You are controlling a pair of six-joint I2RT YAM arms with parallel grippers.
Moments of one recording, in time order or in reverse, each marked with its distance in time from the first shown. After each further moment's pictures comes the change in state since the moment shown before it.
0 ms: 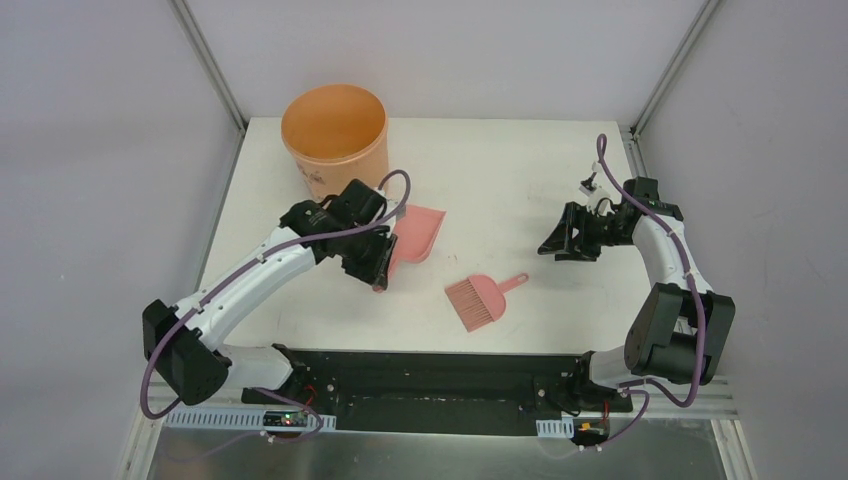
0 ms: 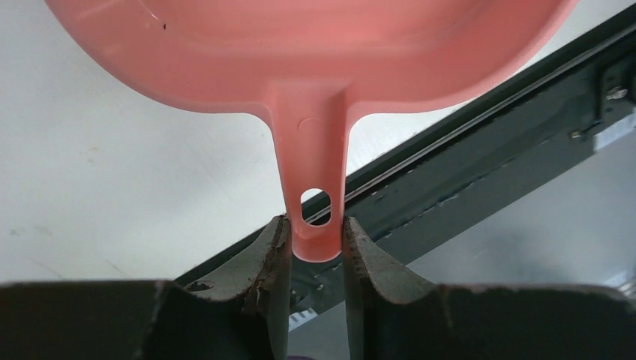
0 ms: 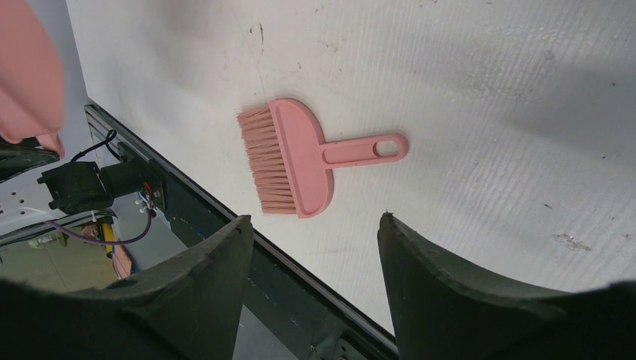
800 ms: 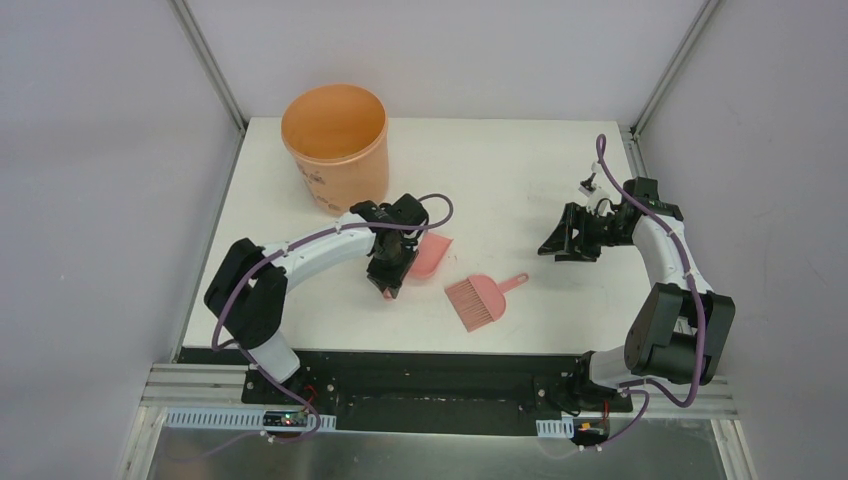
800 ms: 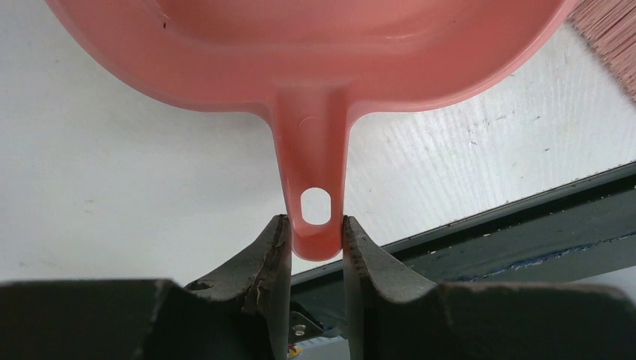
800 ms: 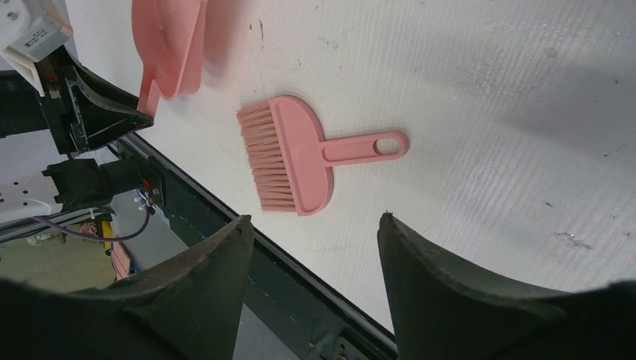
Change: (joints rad) left arm -0.083 0.376 -0.018 0.085 -0.169 -0.001; right arm 0.000 0.000 0.000 -0.008 0.000 -0.010
